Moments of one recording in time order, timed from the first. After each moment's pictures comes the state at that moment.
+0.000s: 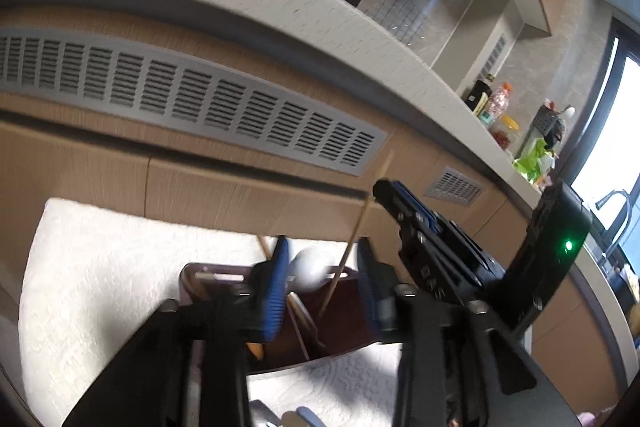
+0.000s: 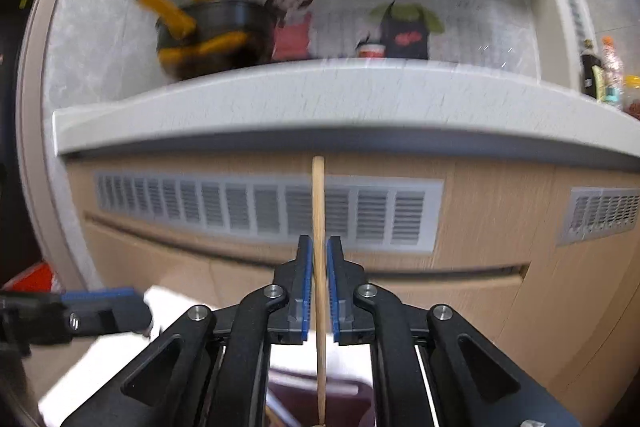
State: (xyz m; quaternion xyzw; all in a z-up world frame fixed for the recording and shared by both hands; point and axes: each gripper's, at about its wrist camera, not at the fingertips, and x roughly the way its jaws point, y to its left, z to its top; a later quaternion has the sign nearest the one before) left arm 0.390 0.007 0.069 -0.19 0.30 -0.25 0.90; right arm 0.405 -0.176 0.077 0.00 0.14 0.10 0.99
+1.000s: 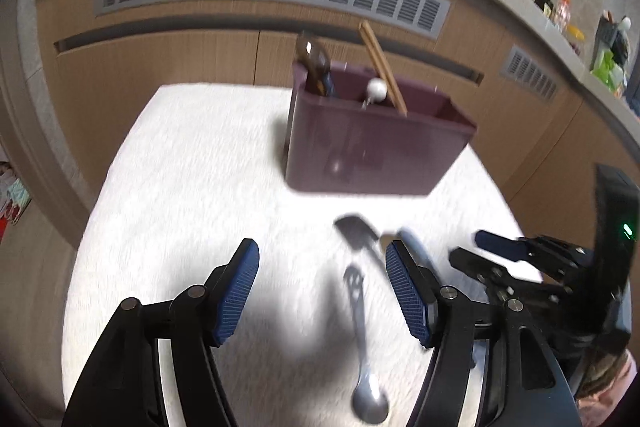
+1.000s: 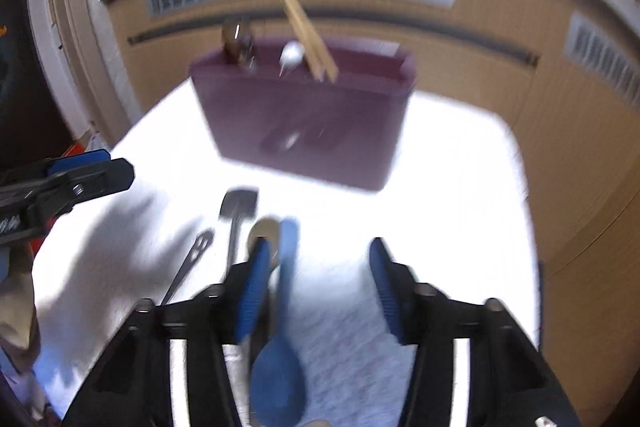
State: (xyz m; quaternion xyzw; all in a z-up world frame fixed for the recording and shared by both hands) left arm 0.240 0.012 -0.034 -0.07 0.40 -0.11 0.91; right arm 0.272 -0.181 -0.050 -0.05 0.41 0.16 0.90
